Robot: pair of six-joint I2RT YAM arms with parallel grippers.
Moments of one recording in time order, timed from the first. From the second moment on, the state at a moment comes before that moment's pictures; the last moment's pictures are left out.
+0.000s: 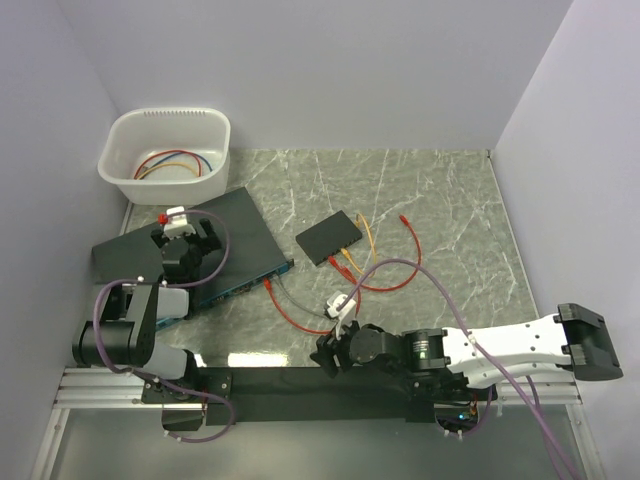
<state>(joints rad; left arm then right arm) -0.02 1.45 0.29 1.02 -0.22 -0.16 1.51 0.99 0.48 -0.04 0.40 0.53</state>
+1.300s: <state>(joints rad) -0.02 1.46 0.25 1.15 -0.17 -0.15 0.21 0.90 0.42 0.07 0.82 0.55</state>
